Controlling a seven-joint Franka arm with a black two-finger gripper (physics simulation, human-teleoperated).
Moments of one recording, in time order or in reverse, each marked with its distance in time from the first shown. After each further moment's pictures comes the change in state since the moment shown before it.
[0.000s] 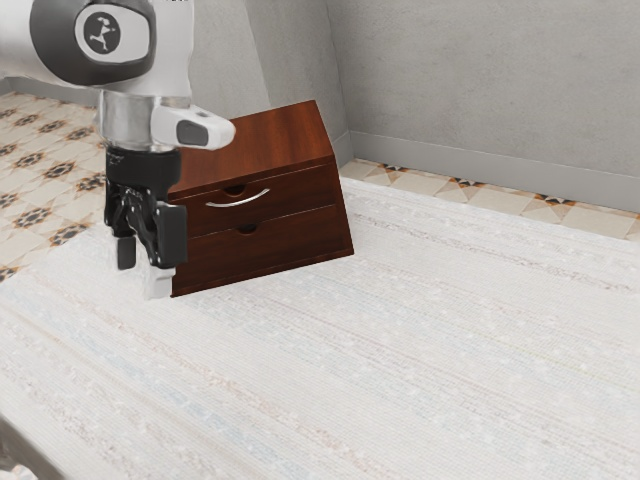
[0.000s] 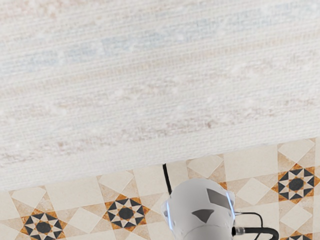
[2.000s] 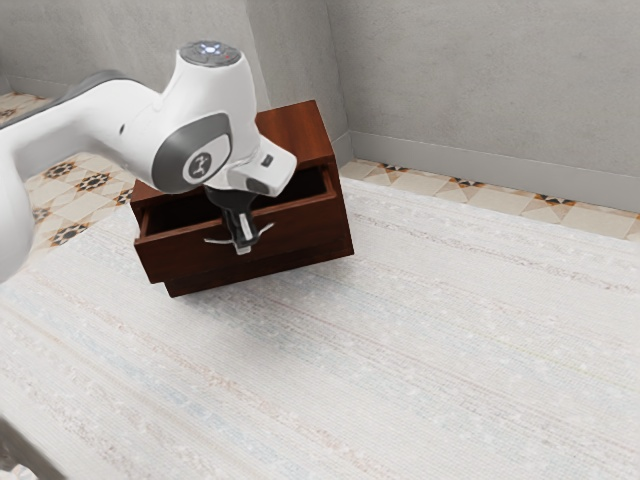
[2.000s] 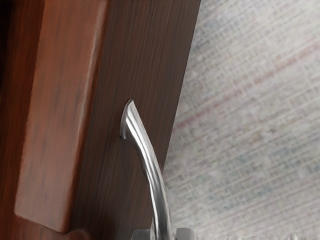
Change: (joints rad) arm 0.380 0.158 -0.350 -0.210 0.310 0.852 0.246
